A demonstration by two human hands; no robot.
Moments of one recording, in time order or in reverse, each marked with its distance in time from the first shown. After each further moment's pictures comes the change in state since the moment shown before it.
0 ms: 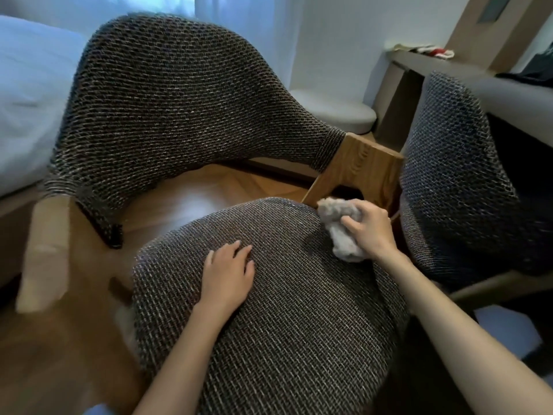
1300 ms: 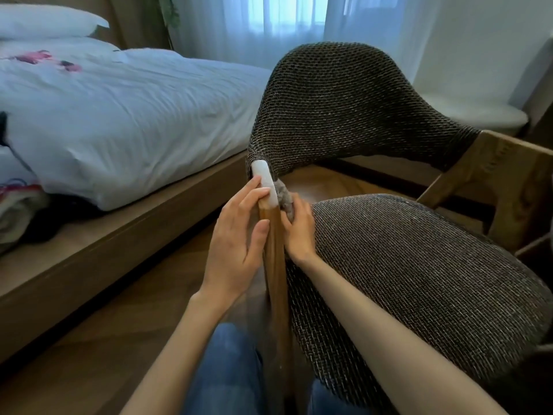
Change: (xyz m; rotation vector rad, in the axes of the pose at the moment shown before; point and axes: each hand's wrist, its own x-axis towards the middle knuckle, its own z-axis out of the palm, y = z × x) left_hand -0.160 -0.083 -0.142 -0.333 0.719 0.238; right_hand -0.122 -0.281 0.122 0.770 -0.270 -0.068
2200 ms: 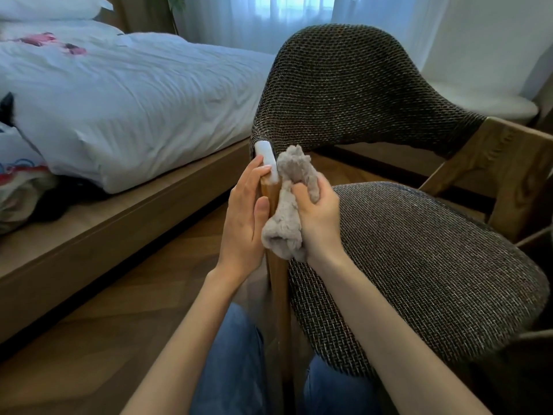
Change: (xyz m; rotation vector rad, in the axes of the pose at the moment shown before) left_hand -0.007 -0.006 0.022 -0.211 0.076 -0.053; right_hand -0.053 -0.067 -0.041 0.463 0.074 0.043
